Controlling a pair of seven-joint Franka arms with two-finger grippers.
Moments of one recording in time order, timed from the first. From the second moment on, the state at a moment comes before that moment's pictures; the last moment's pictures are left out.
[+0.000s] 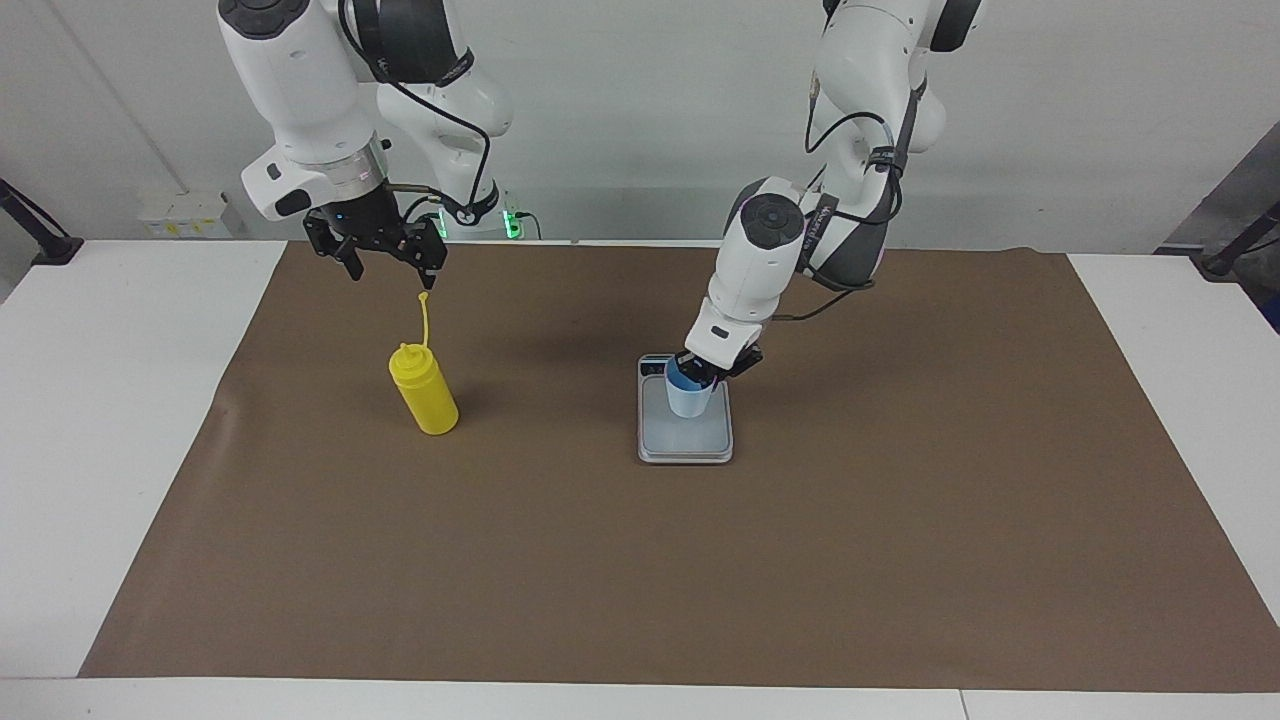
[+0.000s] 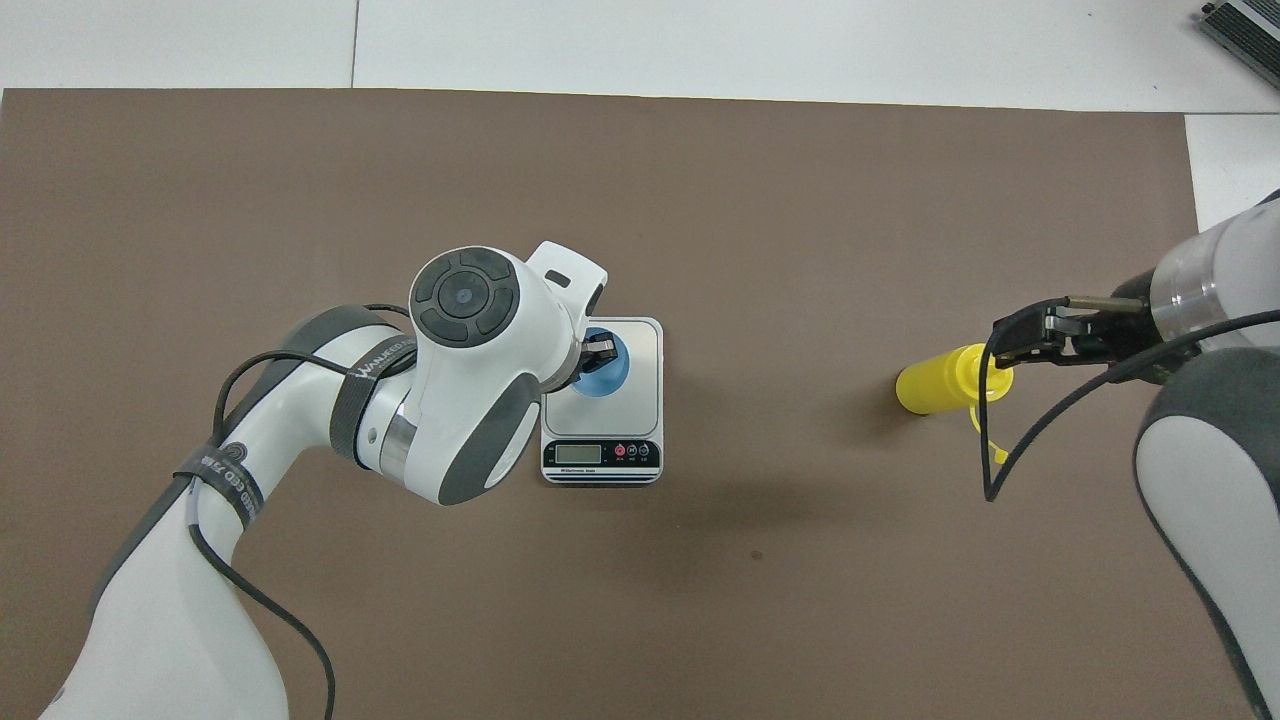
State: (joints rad) left arm -0.53 0.31 -0.07 -1.80 -0.10 2.17 -0.76; right arm -0.15 -0.04 0.25 -1.68 -0.01 1.60 0.24
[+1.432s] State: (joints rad) left arm -0.34 0.13 -0.03 -1.80 -0.10 1.98 -0.43; right arm -0.15 -0.04 0.25 -1.69 -0.01 1.60 0.24
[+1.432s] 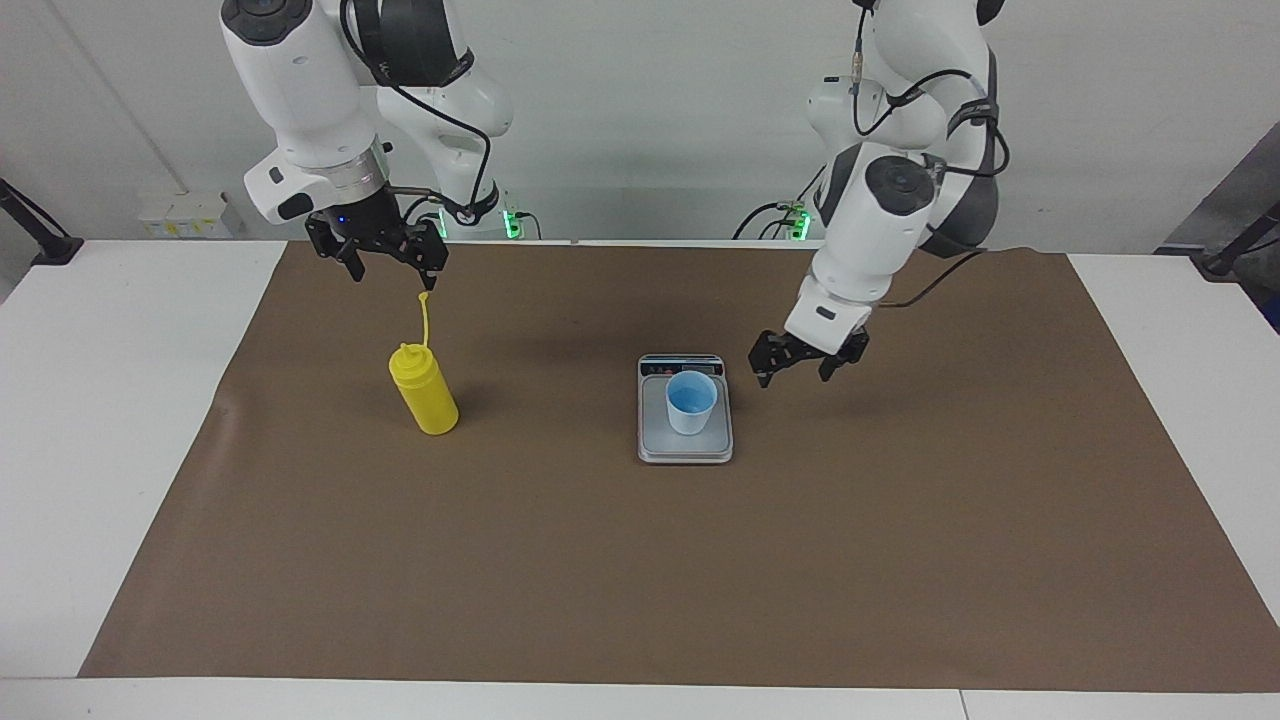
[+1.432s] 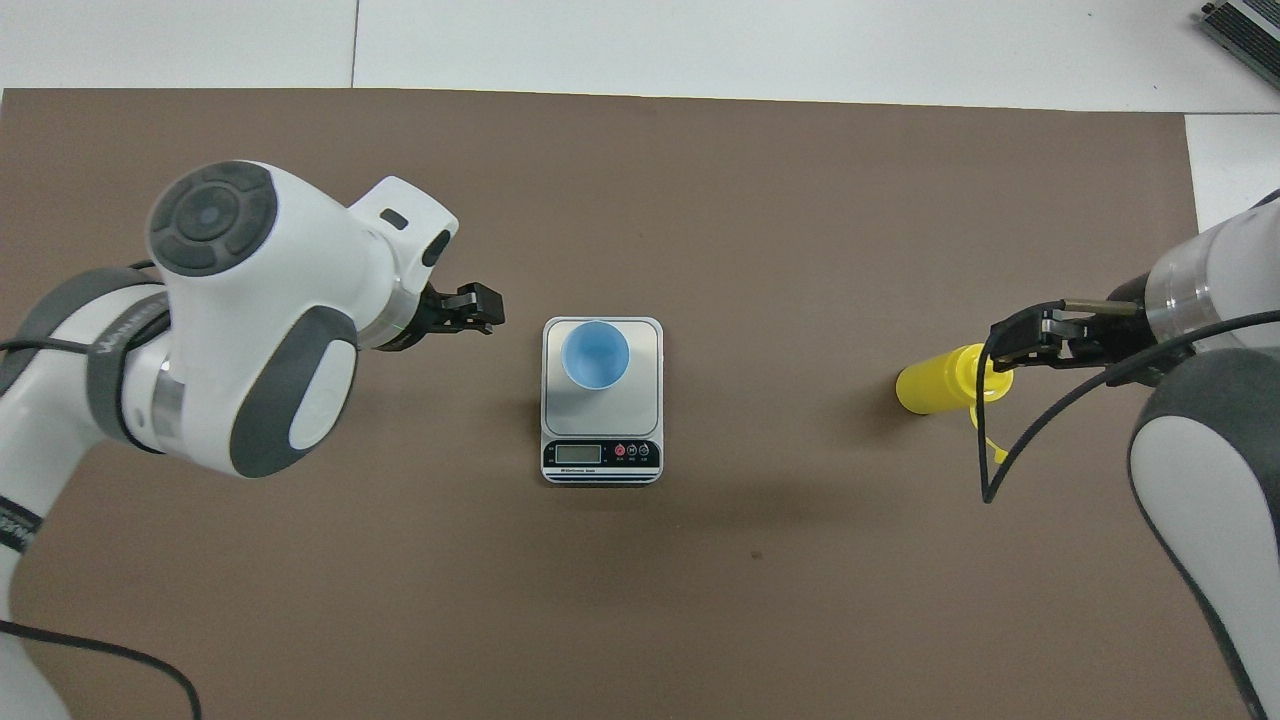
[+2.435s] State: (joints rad) left arm -0.06 0.00 -0.03 -1.80 -0.04 1.81 0.07; right arm -0.25 0.00 0.24 -1.69 0.00 1.72 0.43
